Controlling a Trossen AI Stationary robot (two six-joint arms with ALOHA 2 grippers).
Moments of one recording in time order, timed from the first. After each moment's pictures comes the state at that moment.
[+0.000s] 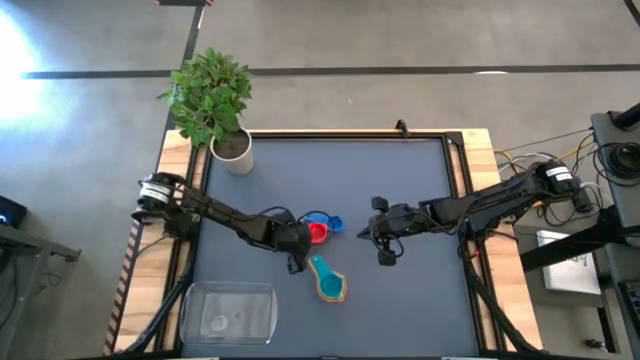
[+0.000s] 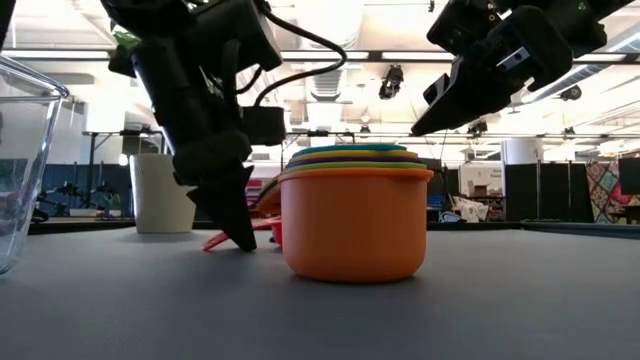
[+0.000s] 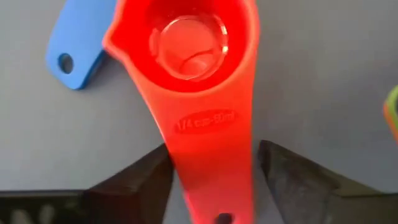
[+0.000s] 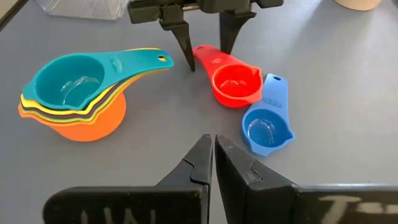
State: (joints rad) left arm -0.20 1.80 0.95 -0.30 -0.24 -0.49; right arm 0.17 1.29 0.65 0.04 0.08 0.03
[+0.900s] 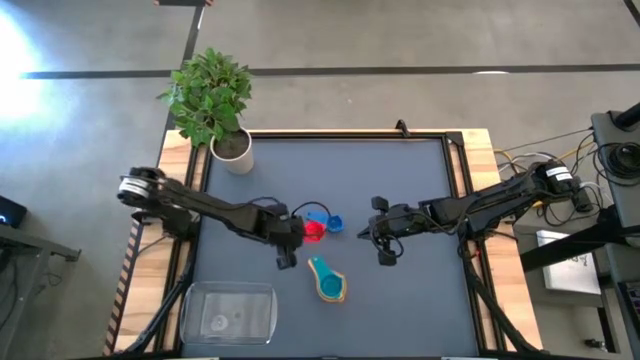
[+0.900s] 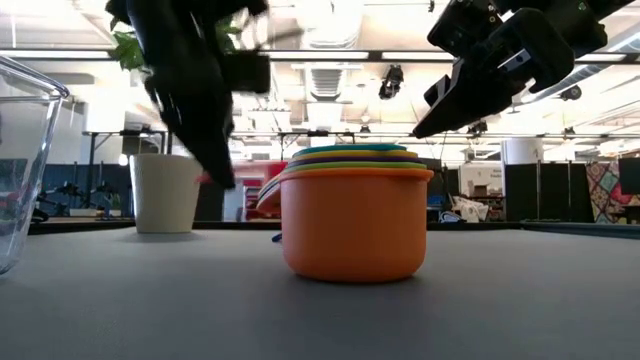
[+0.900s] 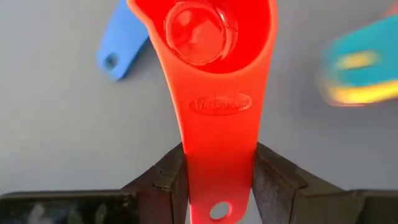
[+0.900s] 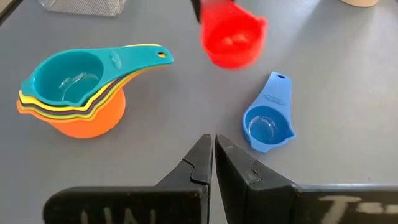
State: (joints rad) left arm -0.20 1.63 1.02 -0.57 -0.19 -0.40; right arm 0.17 1.29 0.65 0.03 0.08 0.03
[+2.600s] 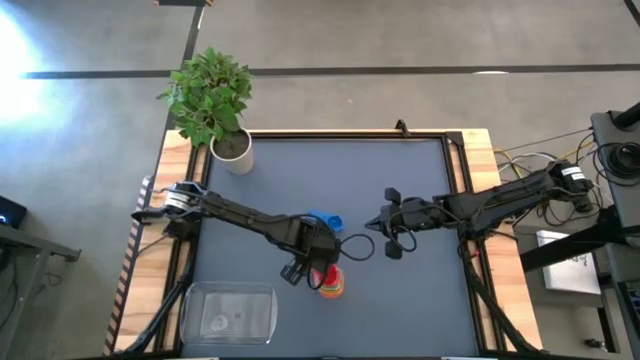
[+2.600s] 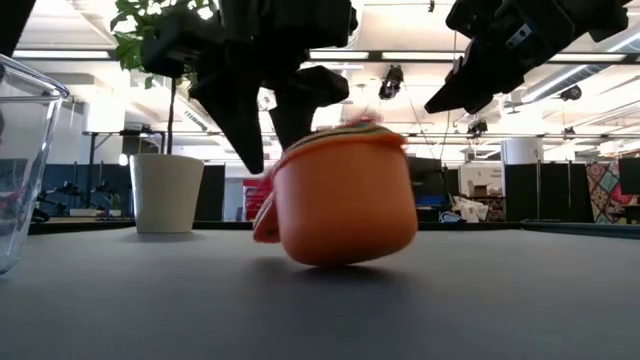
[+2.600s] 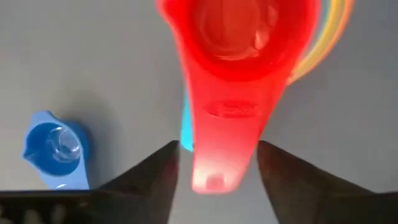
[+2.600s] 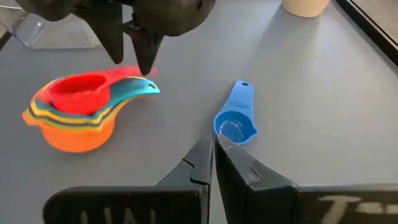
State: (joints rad) left arm -0.24 1.99 1.59 -0.94 -0.02 0.40; right arm 0.17 1.13 0.62 -0.05 0.18 0.11
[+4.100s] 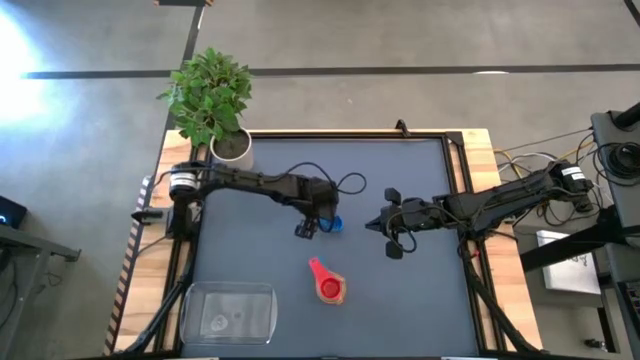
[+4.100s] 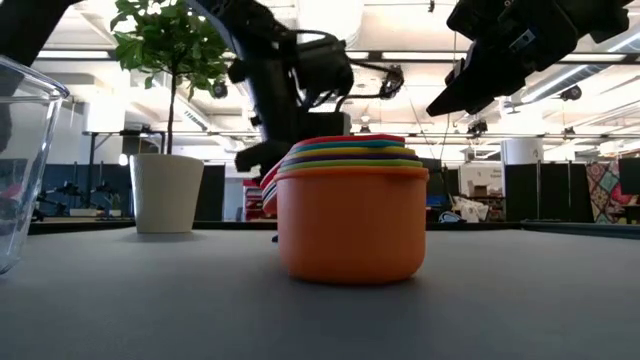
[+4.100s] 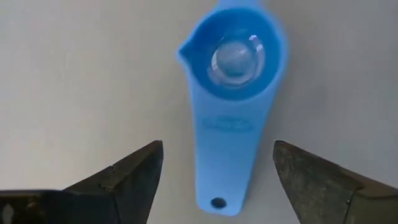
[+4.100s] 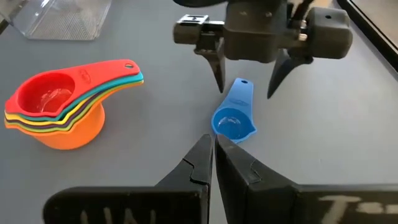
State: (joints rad) left arm 0.10 1.98 1.36 -0.60 -0.04 0.44; right arm 0.17 1.13 0.62 -0.06 0.18 0.08
